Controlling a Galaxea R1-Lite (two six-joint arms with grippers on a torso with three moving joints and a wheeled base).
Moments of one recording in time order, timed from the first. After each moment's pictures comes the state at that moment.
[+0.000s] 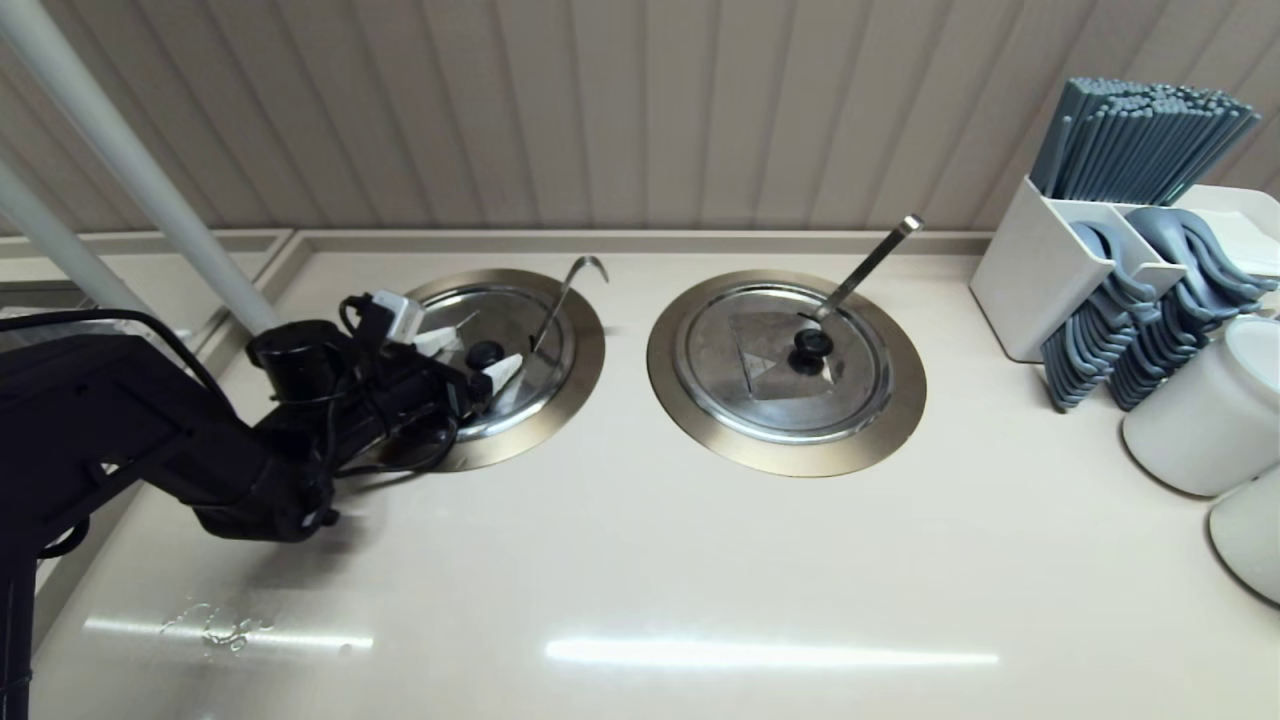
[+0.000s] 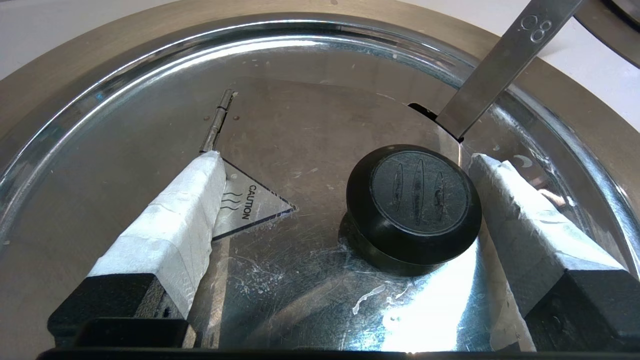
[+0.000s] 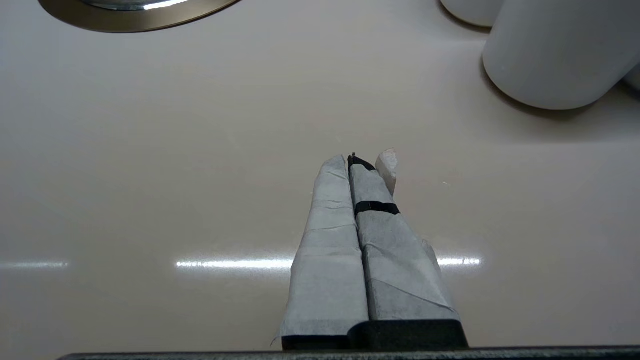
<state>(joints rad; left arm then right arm) -0.08 2.18 -1.02 -1.20 -0.43 0.09 0.00 0.00 -0.02 0.05 -0.01 0.02</state>
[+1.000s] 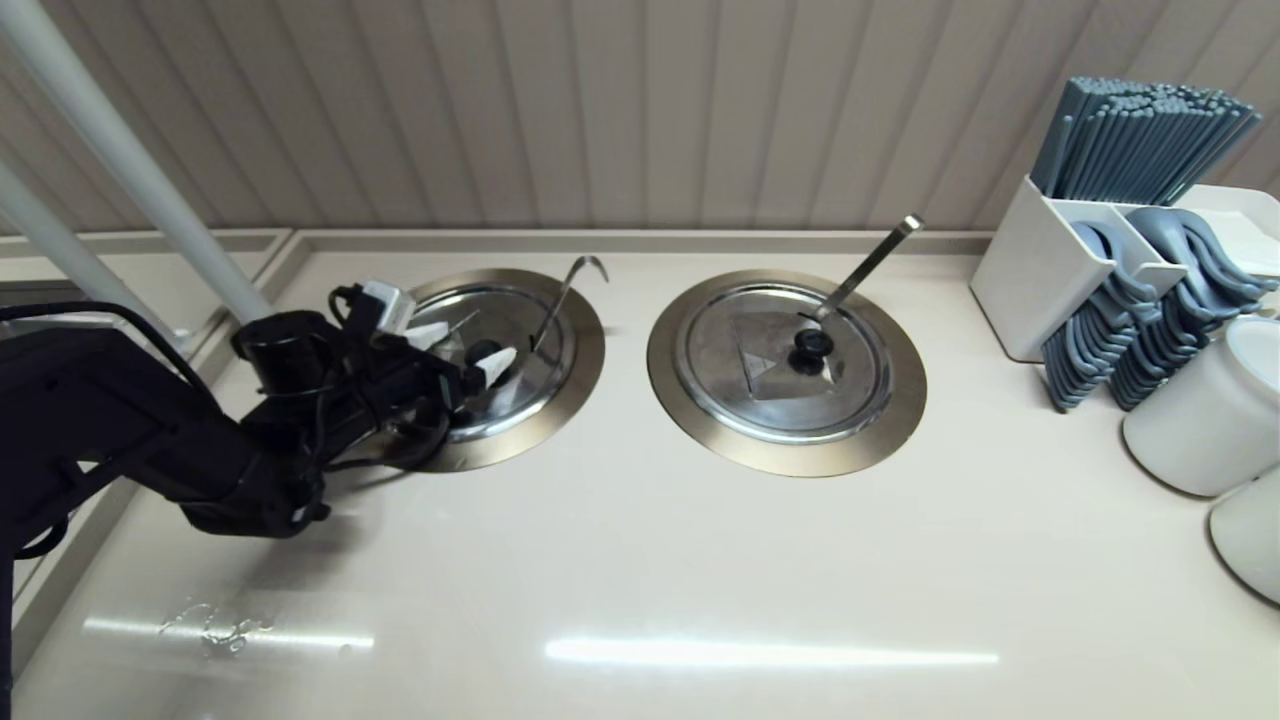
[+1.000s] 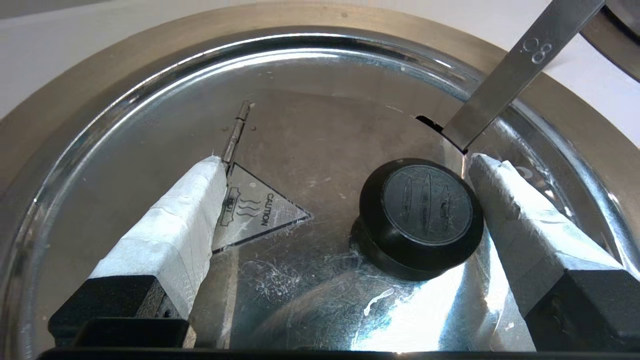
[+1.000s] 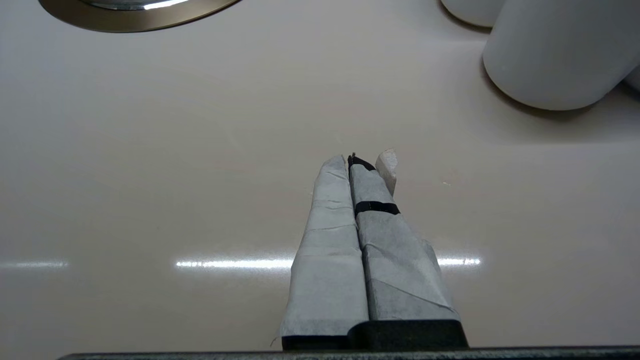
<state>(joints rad) -0.08 2.15 -1.02 -1.20 -0.43 0.08 0.00 0.00 -0.02 0.05 -0.01 0.02</state>
